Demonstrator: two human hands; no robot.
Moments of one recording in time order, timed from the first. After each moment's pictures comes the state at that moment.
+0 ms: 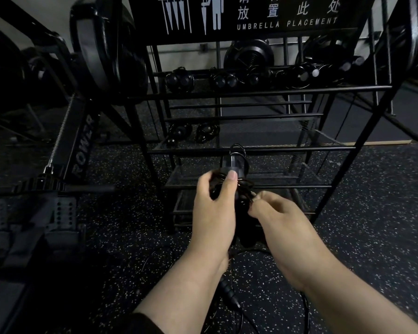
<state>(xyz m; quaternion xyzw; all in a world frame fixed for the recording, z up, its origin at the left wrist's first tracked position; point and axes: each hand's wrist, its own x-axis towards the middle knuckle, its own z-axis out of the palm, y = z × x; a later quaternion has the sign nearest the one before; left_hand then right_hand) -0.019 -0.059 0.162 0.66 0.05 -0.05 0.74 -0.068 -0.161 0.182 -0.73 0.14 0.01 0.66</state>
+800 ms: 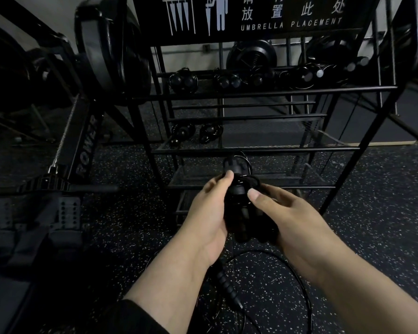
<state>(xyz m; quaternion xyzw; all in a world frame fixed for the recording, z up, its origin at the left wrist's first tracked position) -0.005 -0.040 0.172 0.56 0.07 -0.21 0.80 -0.058 -0.176 0.172 -0.62 0.12 0.04 0.77</state>
